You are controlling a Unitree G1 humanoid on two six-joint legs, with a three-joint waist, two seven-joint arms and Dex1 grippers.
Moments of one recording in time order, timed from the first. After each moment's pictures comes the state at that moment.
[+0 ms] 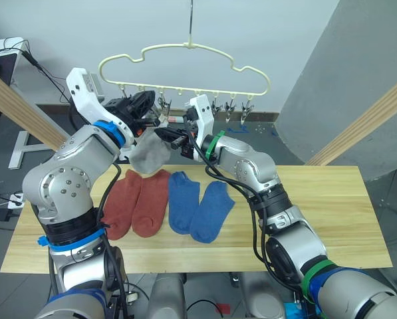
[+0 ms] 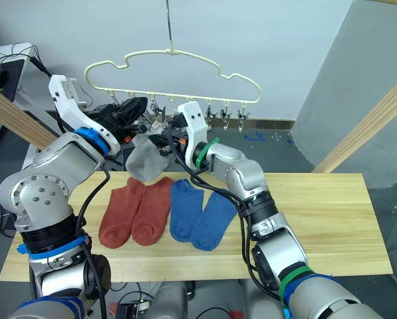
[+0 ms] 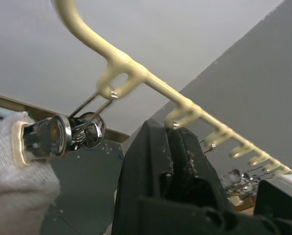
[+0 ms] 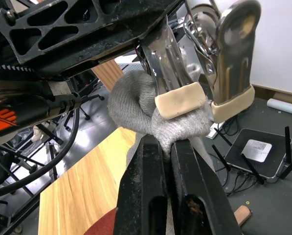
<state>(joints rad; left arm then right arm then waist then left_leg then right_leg) -0.70 0.37 0.40 -0.33 -0.79 1.04 -0.03 -0.96 0.11 0.12 0.40 0.41 0.56 0.55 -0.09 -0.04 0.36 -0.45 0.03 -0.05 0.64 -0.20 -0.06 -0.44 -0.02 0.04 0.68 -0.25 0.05</state>
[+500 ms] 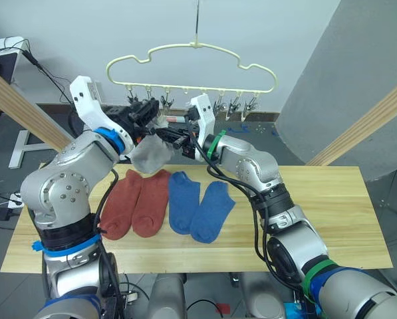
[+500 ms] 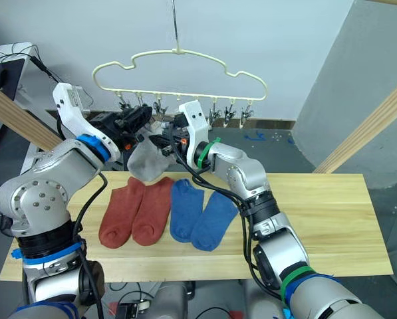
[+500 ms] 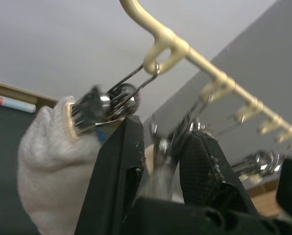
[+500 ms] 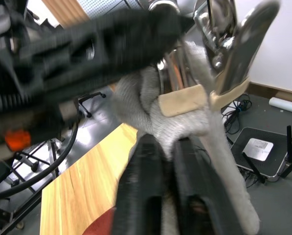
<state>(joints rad) -0.62 0.44 0.35 -0.37 -0.79 1.05 -0.07 -0.96 0.09 0.12 0.36 0.41 0.59 0.57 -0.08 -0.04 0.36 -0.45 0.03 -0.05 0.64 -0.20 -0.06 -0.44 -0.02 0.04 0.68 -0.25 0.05</state>
